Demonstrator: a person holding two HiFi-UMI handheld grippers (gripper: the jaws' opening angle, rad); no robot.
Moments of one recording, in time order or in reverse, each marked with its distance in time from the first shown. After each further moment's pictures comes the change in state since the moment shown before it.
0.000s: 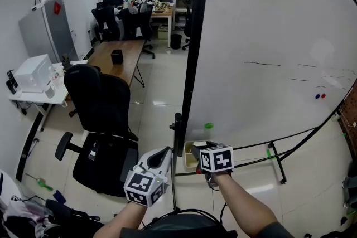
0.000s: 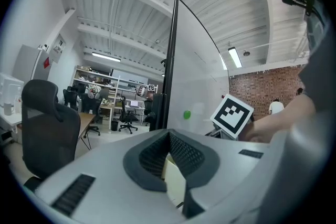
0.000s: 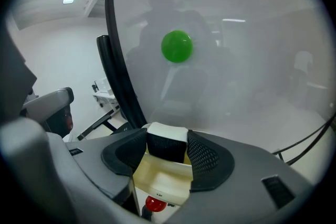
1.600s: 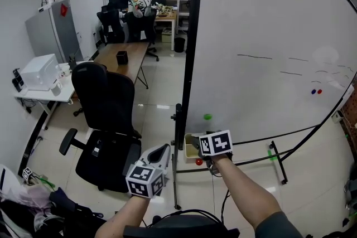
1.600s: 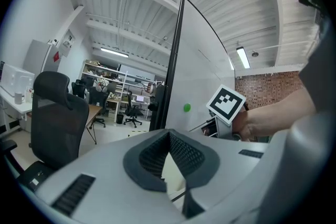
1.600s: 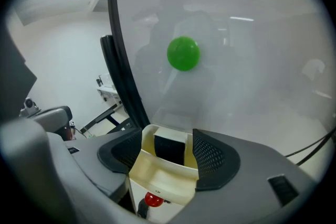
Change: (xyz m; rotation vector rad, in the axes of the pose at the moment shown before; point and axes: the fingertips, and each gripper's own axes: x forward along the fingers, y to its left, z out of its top) left arm -0.031 -0.014 -0.022 -0.083 0.036 0.049; right arm -0.014 0.007 0.001 -0.065 0.043 0.022
